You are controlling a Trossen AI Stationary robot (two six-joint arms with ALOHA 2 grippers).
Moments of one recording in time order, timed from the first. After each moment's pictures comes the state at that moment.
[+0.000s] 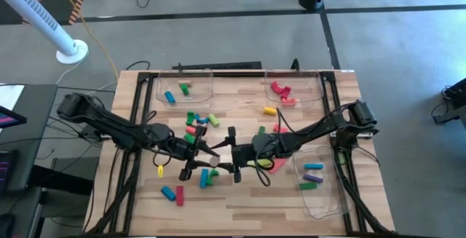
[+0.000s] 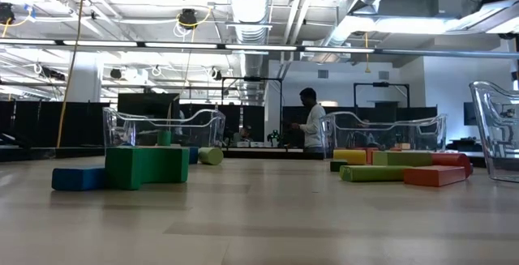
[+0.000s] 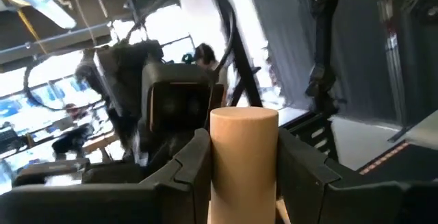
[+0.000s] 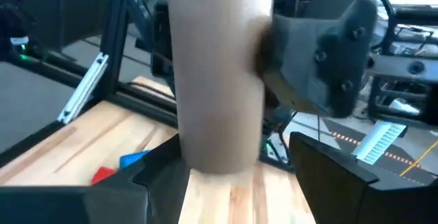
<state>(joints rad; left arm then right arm) -0.27 1.27 0.60 0.85 0.07 0.34 0.24 1.79 1.15 0.62 0.16 -0.34</state>
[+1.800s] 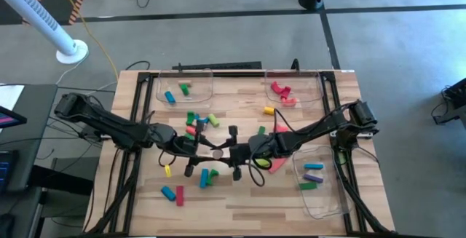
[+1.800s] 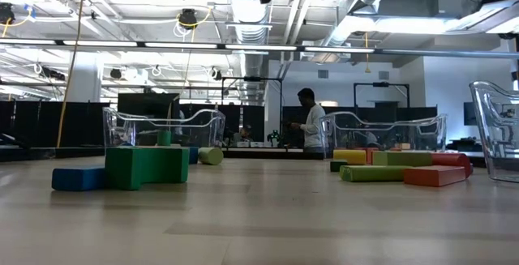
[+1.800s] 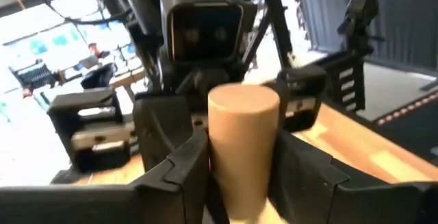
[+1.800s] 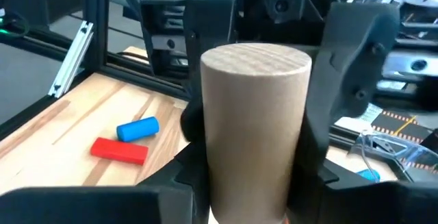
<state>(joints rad) -0.27 1.19 0.59 0.59 -0.08 0.34 0.24 1.79 1.16 0.48 0.22 -0.26</state>
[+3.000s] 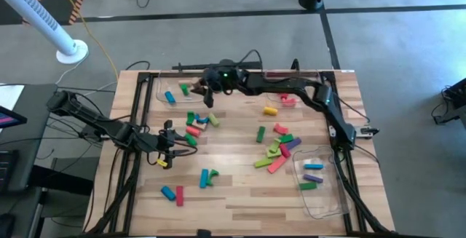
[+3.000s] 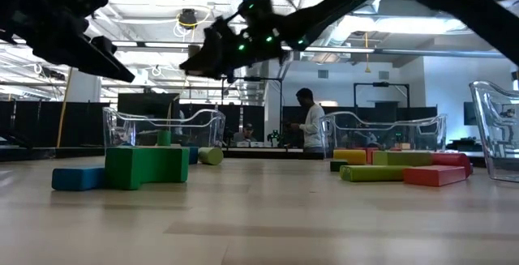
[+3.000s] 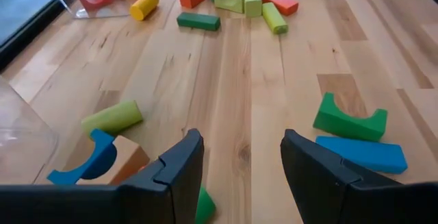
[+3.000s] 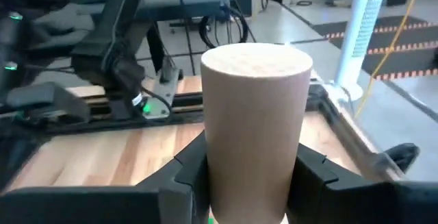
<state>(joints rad) -0.40 0.69 0.33 -0.14 -0.48 -0.18 -0.37 2.25 1.80 0.22 -0.32 -0.01</state>
